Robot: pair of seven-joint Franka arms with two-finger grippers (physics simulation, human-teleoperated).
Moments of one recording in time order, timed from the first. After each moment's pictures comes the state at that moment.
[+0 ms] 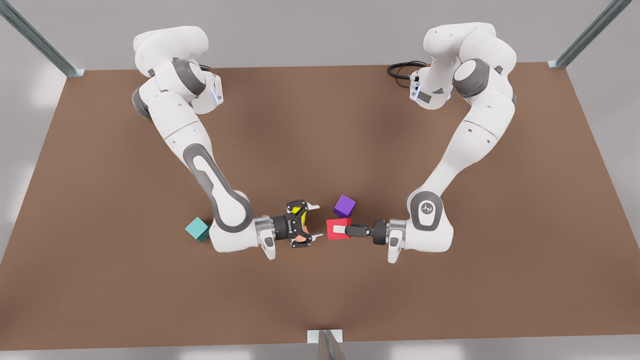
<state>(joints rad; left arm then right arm) 0.10 1.05 -0.72 -1.23 -0.94 2.11 0.12 0.19 0.99 0.37 -1.19 1.28 2.00 -1.60</state>
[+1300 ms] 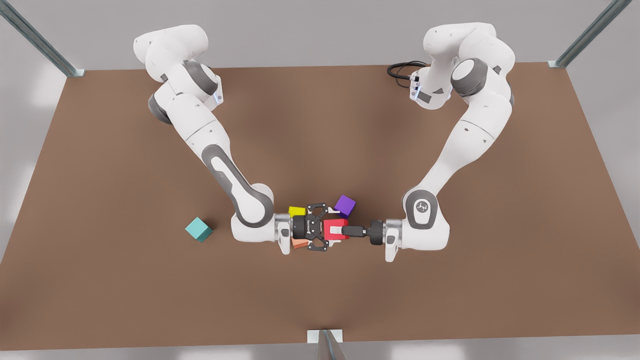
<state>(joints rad) 0.08 1.05 -0.73 -1.24 -0.94 2.17 0.19 0.29 1.05 0.41 -1.12 1.47 2.22 -1.97</state>
